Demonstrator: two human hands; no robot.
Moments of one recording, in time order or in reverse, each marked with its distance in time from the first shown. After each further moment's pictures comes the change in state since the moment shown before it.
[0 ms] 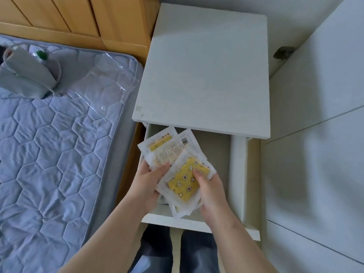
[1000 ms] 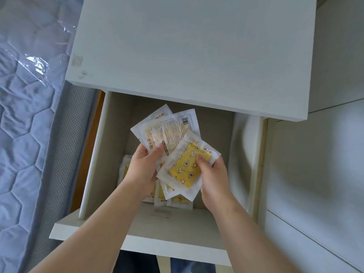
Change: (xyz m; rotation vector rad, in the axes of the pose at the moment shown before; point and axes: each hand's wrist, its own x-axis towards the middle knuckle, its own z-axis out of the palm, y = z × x) left_hand 0.135 -0.081 0.019 0.061 0.106 -0.052; right_hand 0.134 0.050 -0.060 0.103 0.082 0.078
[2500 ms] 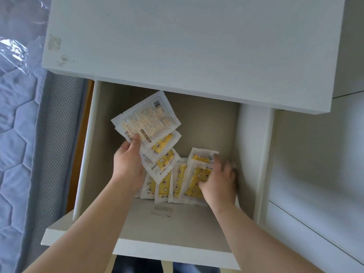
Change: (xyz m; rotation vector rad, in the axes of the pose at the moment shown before) left_hand 0.022 0.004 -0.015 -0.101 0.225 -0.012; right_hand 0.029 0.041 -0.038 -1.510 0.206 -0.092
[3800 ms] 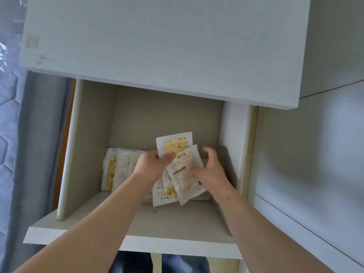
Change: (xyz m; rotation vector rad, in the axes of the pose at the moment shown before) left_hand -0.008 -0.046 0.028 0.711 -0.249 -0.055; right_hand 0.001 0.005 -0.043 0.763 -0.305 0.081
